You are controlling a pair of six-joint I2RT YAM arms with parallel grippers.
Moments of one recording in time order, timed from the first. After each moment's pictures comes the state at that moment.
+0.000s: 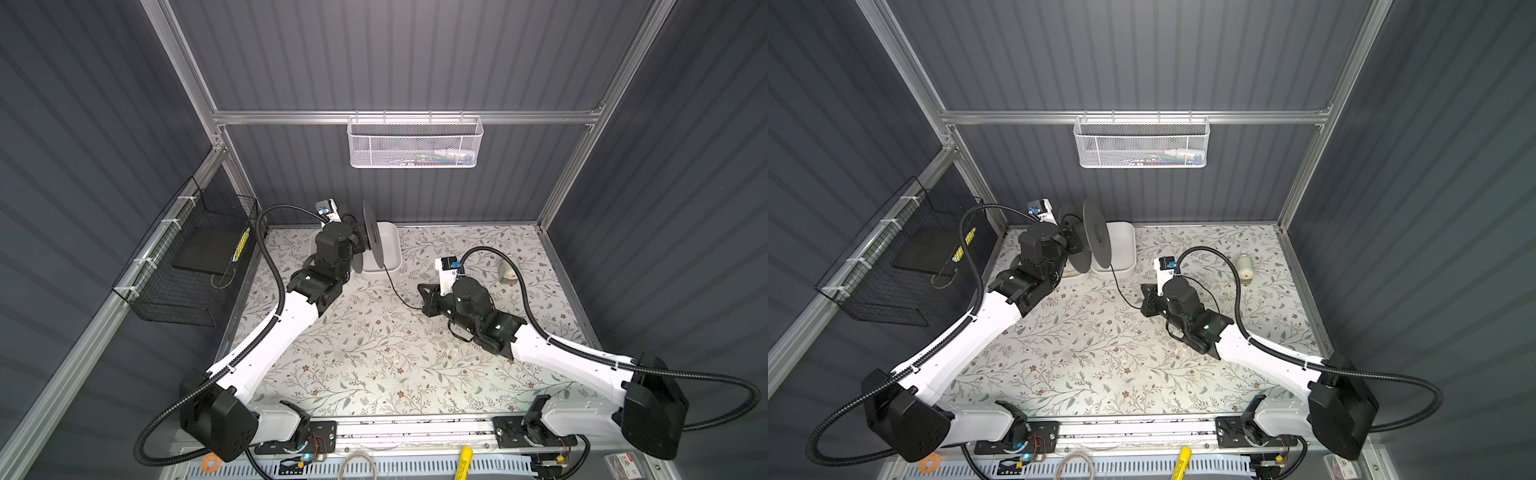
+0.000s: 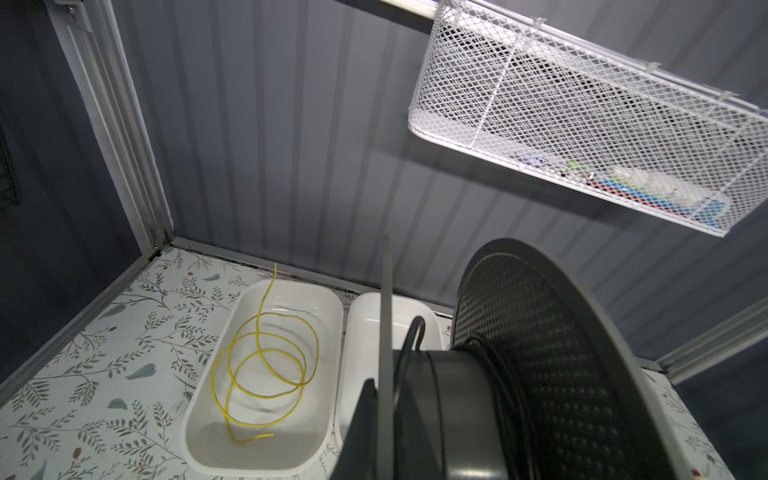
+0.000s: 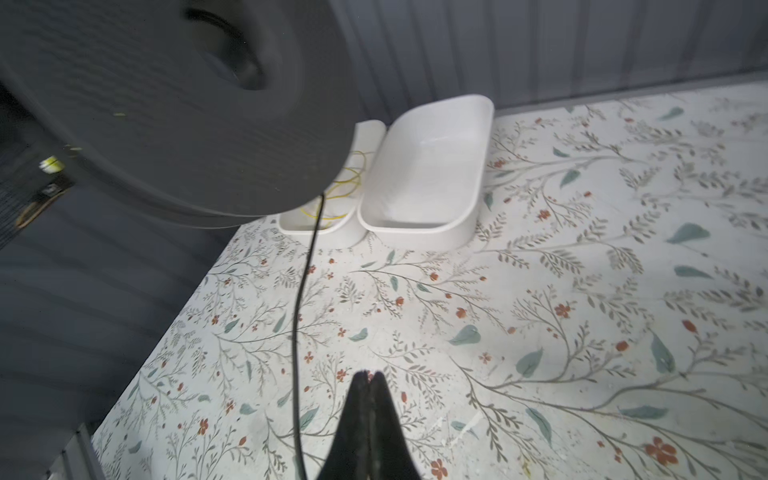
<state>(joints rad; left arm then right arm) -0.54 1.36 1.26 -0.14 -0.54 -0.38 0.86 1.24 0.84 0.09 0.15 0.49</state>
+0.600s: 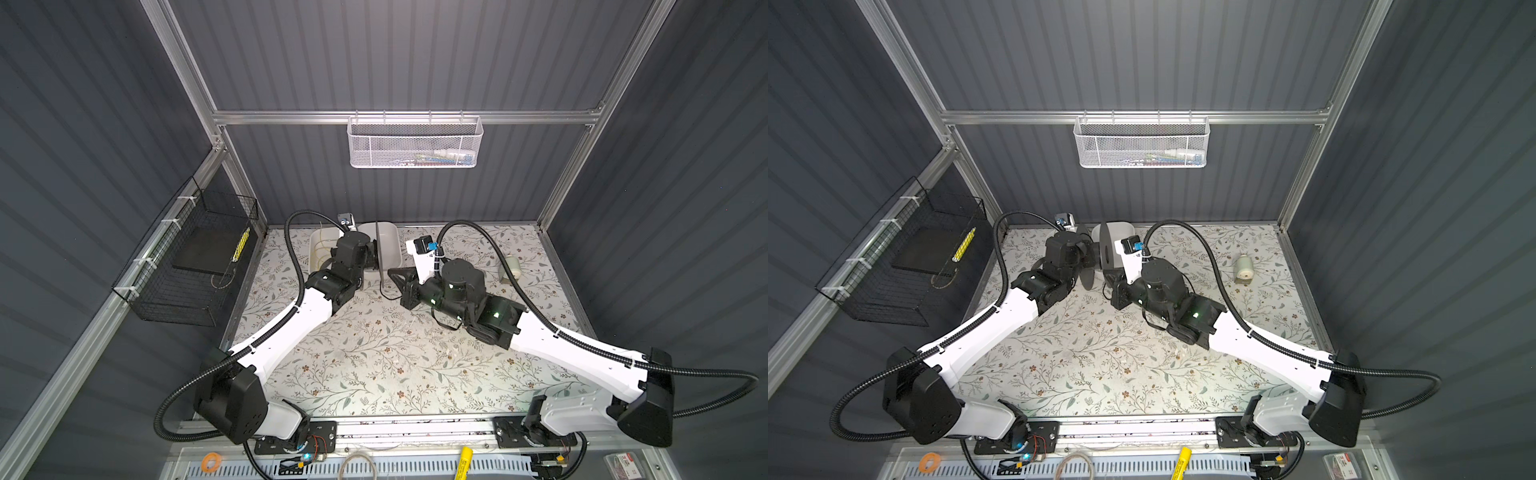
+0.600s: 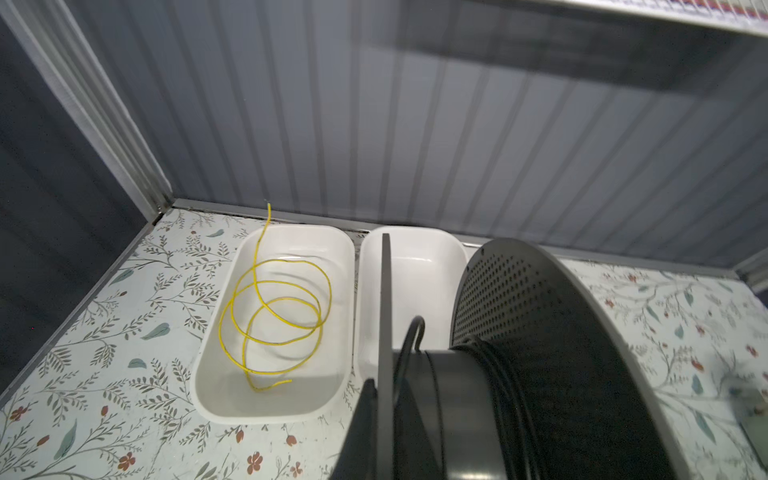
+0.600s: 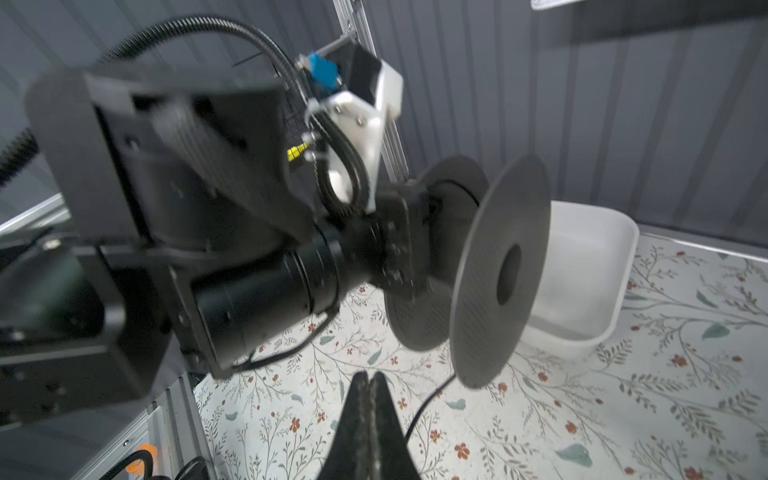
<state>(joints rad) -0.60 1.43 1.20 -0.21 -0.50 -0.33 0.95 1.34 1.23 -0.06 0.06 0.34</state>
